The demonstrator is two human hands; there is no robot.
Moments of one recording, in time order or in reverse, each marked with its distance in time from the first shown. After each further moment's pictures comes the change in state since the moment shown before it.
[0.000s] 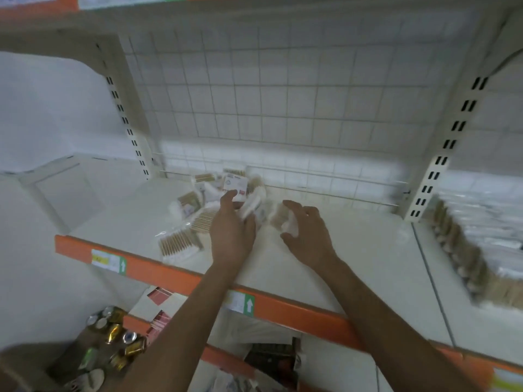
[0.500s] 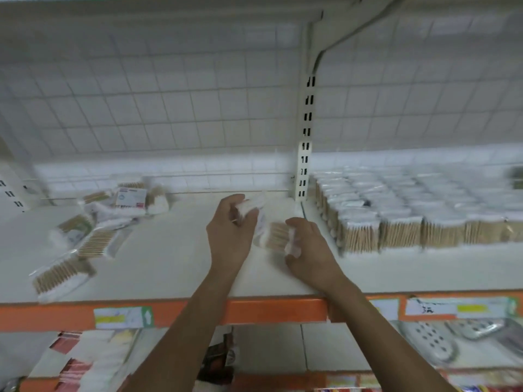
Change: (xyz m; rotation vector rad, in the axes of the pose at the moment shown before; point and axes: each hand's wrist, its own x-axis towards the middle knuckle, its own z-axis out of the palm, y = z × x) left_hand -0.066 0.130 0.093 -0.400 -0.176 0.012; right_hand -0.118 0.101 -0.114 0.034 0.139 0.144
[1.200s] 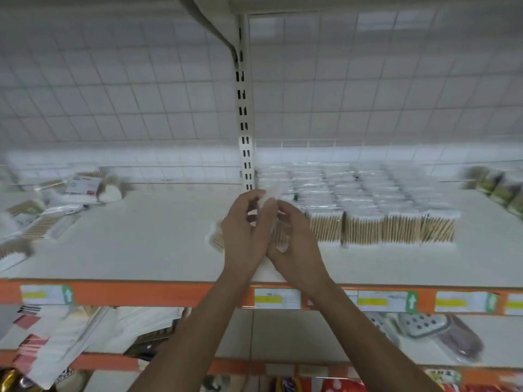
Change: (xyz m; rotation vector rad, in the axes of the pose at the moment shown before) left_hand -0.086 0.100 0.128 -0.207 -0.017 0.098; right_hand -0.041 0.066 -0.097 0.364 0.151 -0.172
